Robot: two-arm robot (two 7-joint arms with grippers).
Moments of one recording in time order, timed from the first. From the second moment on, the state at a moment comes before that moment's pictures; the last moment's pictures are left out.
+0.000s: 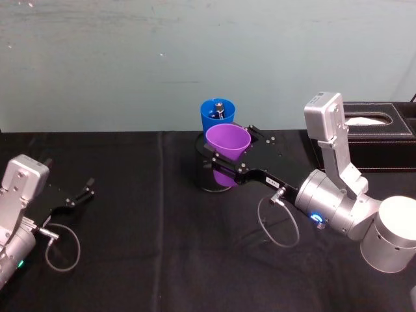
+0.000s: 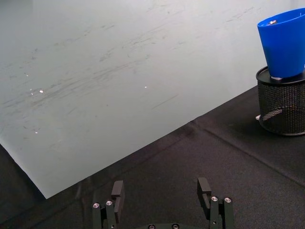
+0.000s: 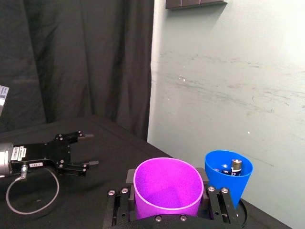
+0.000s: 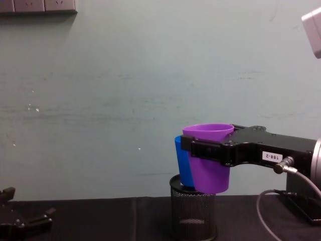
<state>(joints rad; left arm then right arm) -0.20 0.60 0.45 -1.41 -0.25 -0.12 0.03 0.31 0.38 -0.39 -1.55 0.35 0.03 0.46</state>
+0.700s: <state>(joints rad) -0.20 0.60 0.45 -1.41 -0.25 -0.12 0.03 0.31 0.38 -0.39 -1.55 0.35 0.02 0.46</state>
